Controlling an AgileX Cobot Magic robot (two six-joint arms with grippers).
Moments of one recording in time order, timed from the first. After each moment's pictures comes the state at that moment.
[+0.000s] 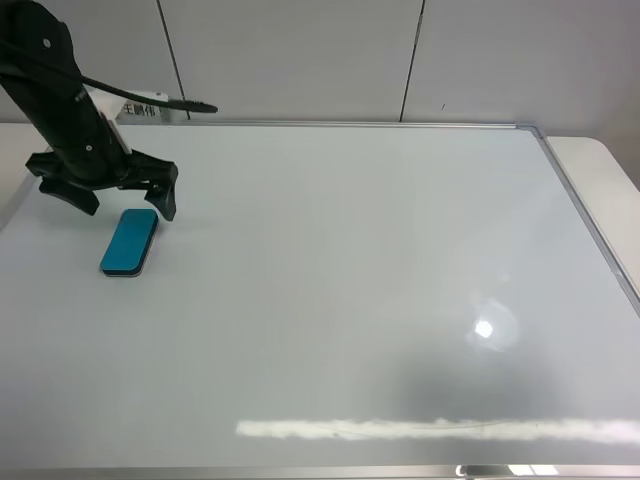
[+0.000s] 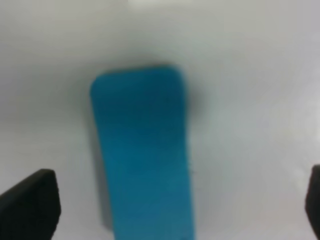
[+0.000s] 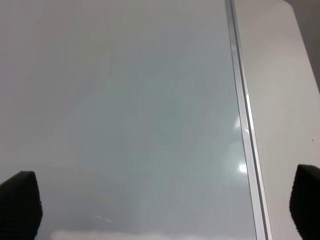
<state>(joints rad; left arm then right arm) -0.23 1.77 -1.13 0.05 0.68 -0.16 -0.04 0.00 -0.50 0.10 1.07 -0.18</state>
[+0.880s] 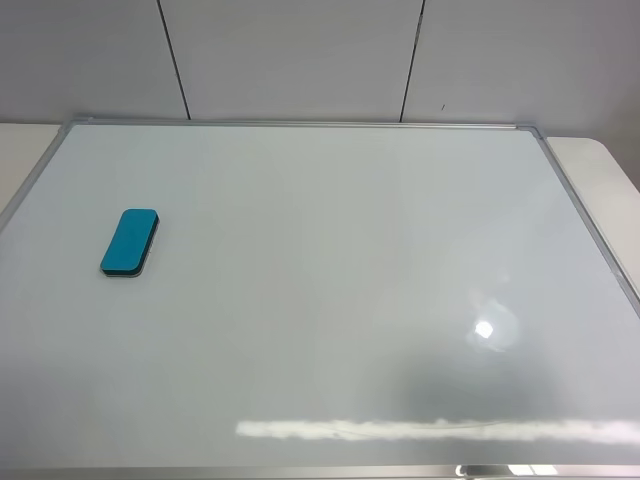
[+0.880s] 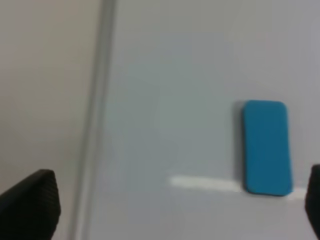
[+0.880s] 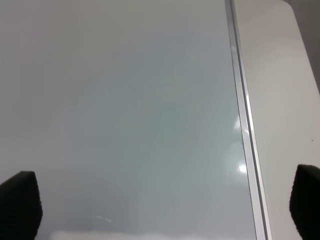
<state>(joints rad) 0.07 0.79 -0.70 0.12 0.64 -0.10 -0.04 0.00 -0.50 0.10 1.07 -0.18</state>
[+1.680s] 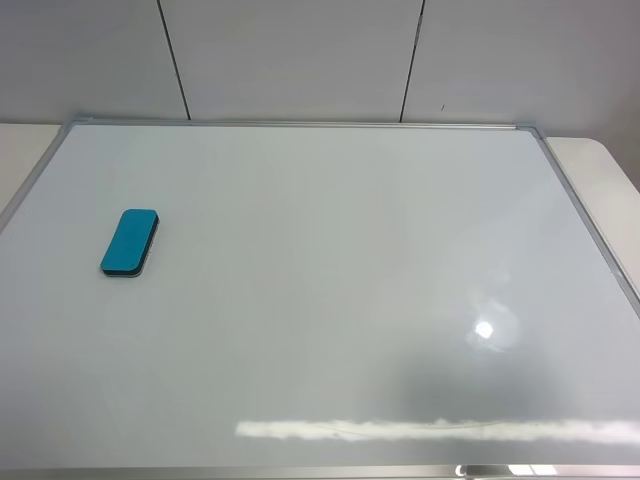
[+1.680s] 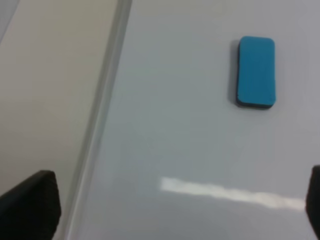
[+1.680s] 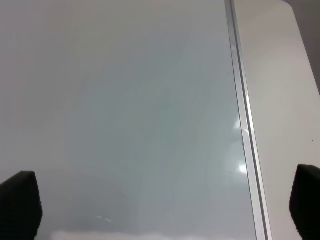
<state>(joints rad) 0.00 0.19 -0.63 0.12 1.11 -0.15 -0.04 0.00 -0.50 0.10 1.07 -0.18</state>
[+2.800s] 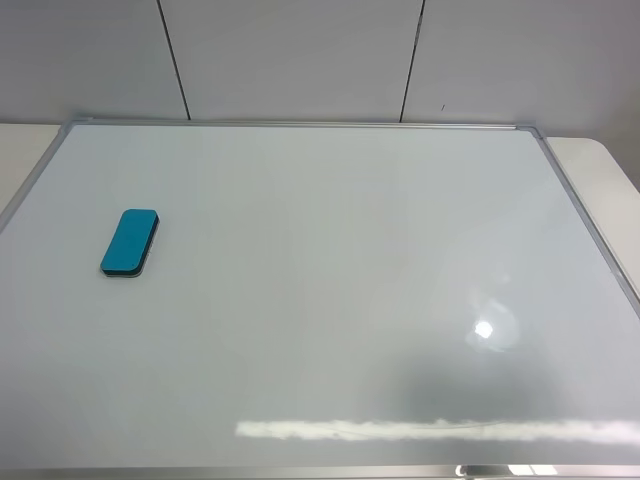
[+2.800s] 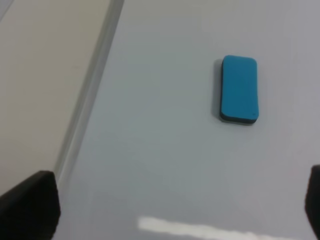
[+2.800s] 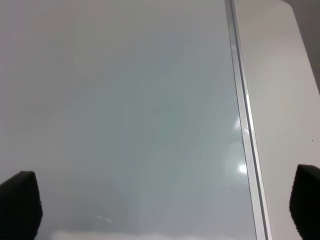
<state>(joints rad) 0.02 -0.01 -0.51 0.08 1.06 -0.16 -0.04 0.00 -0.50 0.10 1.07 -0.18</state>
